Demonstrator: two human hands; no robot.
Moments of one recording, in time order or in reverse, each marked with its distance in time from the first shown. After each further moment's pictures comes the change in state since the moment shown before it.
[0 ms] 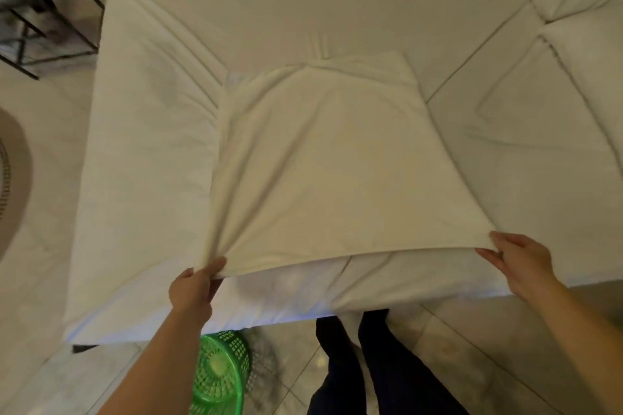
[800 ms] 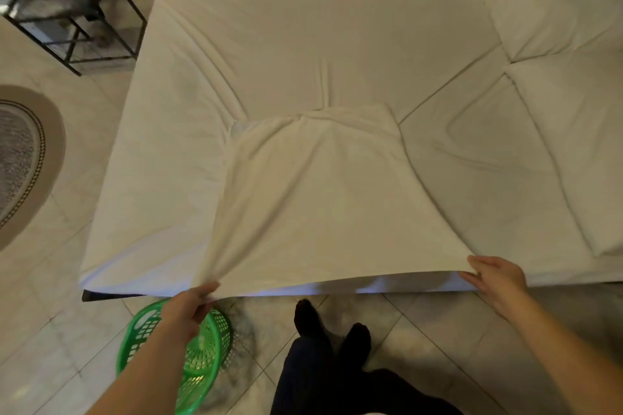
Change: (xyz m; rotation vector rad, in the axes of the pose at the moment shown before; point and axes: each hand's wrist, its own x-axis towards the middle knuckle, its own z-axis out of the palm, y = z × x) left_hand -0.086 -0.080 -0.093 0.083 -0.039 -0.208; right_hand -0.053 -0.015 -0.112 -0.117 -0.056 0.001
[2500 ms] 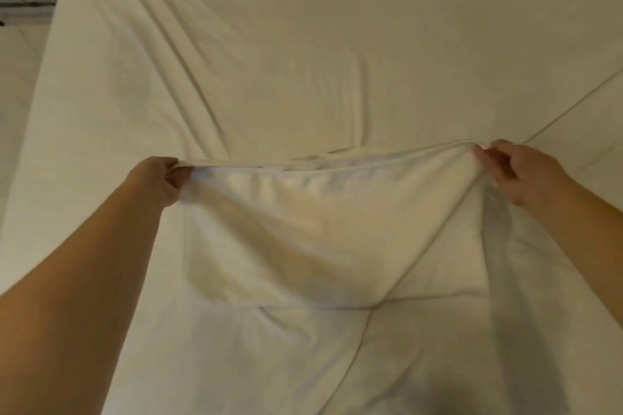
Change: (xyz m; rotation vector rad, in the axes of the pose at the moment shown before) left_hand 0.234 0.402 0.326 -0.202 0.032 0.120; right_hand 0.259 -0.285 0.394 -0.077 -0.273 -0.046
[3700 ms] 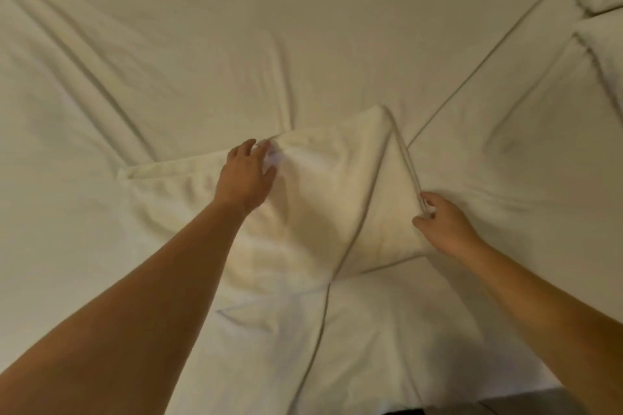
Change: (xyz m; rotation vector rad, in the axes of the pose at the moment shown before) left_hand -0.097 -0.175 0.151 1.587 -0.465 1.171; right_hand -0.018 0.161 -0.100 -0.904 -0.032 -0.082
